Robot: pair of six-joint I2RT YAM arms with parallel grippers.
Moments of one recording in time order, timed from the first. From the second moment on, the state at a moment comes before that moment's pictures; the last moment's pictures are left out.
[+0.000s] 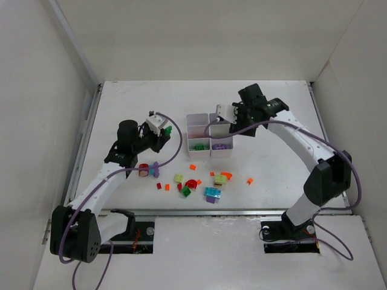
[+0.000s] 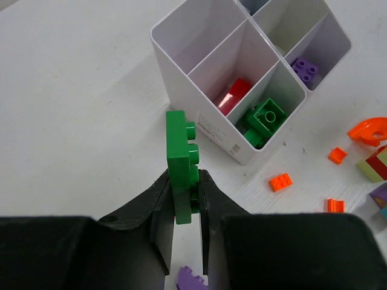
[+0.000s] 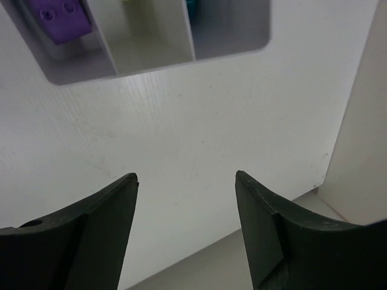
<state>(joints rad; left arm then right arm) -0.24 1.09 0.65 0.04 0.49 0.20 0.47 1.66 1.54 -0.93 0.05 -1.04</state>
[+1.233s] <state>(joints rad) -0.57 1.42 1.05 -0.10 0.77 0.50 0.26 1.16 1.13 -0.28 -0.19 -0.69</state>
